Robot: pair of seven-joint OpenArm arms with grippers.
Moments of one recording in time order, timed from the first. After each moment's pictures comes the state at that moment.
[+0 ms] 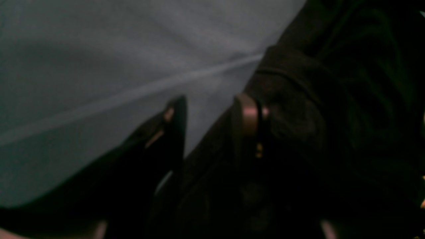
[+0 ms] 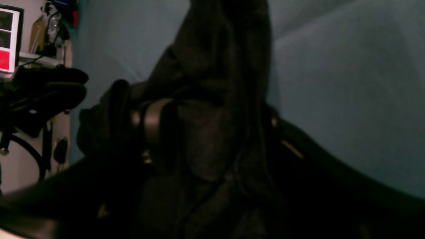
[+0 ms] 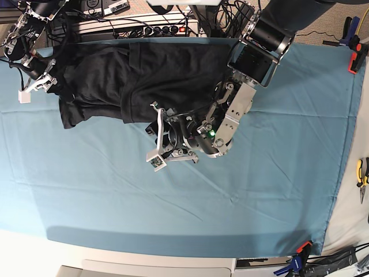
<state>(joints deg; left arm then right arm) -20.2 4.8 27.3 77.8 -21.3 -27.6 58.2 -9.9 22.5 46.2 69.3 67.4 35.9 -72.3</state>
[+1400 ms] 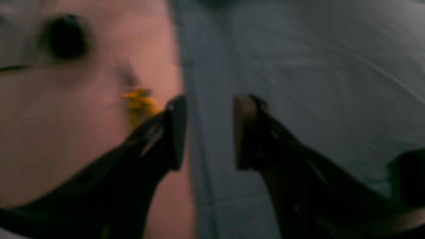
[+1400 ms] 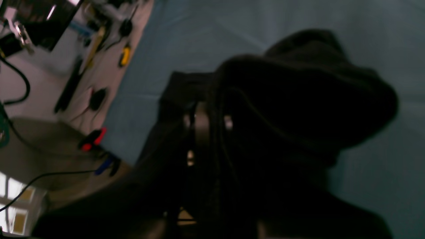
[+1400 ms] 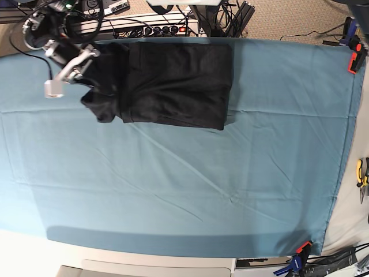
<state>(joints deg) -21.1 -45.9 -25.3 78.0 -49.7 -30.4 67.3 -20.8 3.5 40.4 111.5 77.4 39.8 -78.3</state>
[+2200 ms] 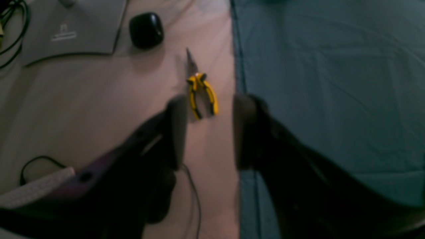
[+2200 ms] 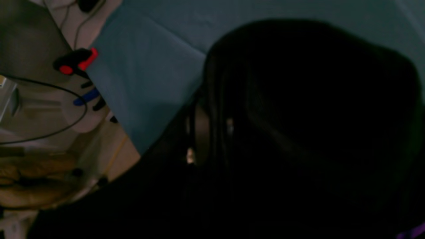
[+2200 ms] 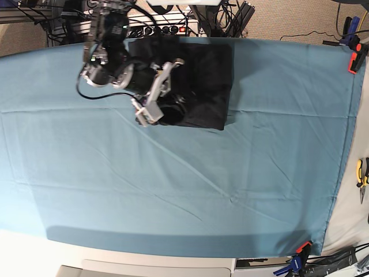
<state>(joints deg) -16.6 -54.2 -28.5 78.1 -51.2 -30.4 67.7 -12.2 -2.3 6.2 111.5 42.6 39.4 -70.2</state>
